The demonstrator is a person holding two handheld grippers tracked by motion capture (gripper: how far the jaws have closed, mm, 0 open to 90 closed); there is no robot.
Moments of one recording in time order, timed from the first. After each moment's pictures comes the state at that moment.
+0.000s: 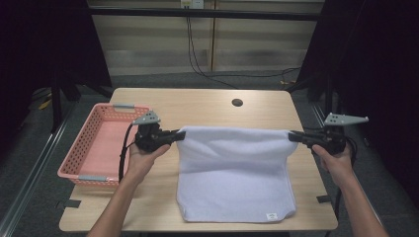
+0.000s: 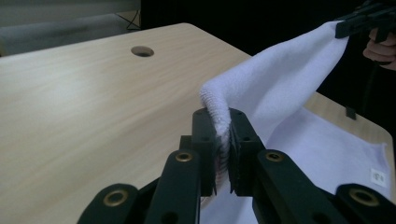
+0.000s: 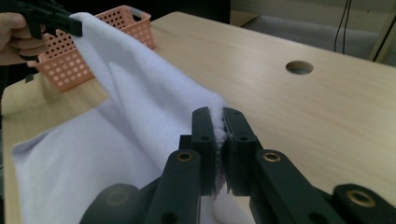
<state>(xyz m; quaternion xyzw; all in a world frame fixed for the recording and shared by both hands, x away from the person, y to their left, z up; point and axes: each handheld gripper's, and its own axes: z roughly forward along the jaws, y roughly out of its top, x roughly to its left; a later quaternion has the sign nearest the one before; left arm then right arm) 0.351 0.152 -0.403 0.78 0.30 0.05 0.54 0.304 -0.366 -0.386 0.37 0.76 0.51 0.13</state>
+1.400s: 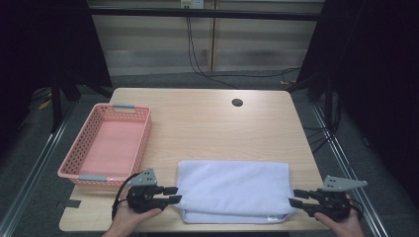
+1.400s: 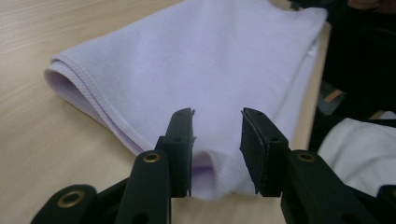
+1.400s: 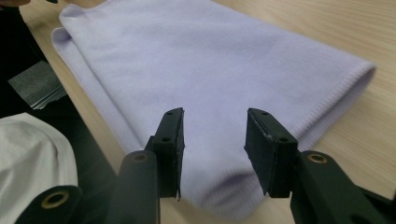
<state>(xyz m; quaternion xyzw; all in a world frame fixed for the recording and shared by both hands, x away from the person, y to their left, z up) 0.252 0.168 -0.471 0.84 0.26 -0.02 0.47 0.174 -0.345 -0.457 0.40 0.80 0.43 0.08</state>
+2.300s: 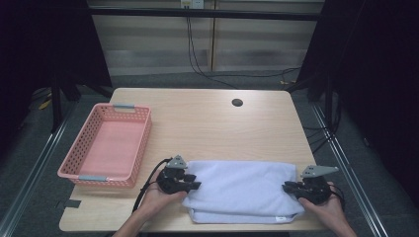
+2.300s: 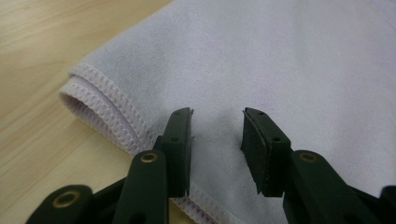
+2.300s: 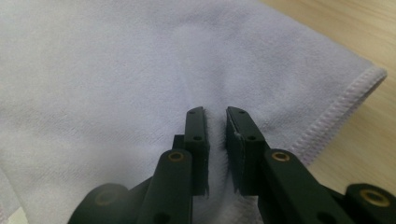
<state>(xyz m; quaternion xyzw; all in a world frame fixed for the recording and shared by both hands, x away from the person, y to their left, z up) 0.296 0.099 -0.495 0.87 0.27 -0.02 0.40 0.221 -0.338 -0.492 0.43 0.83 0.33 0.12</state>
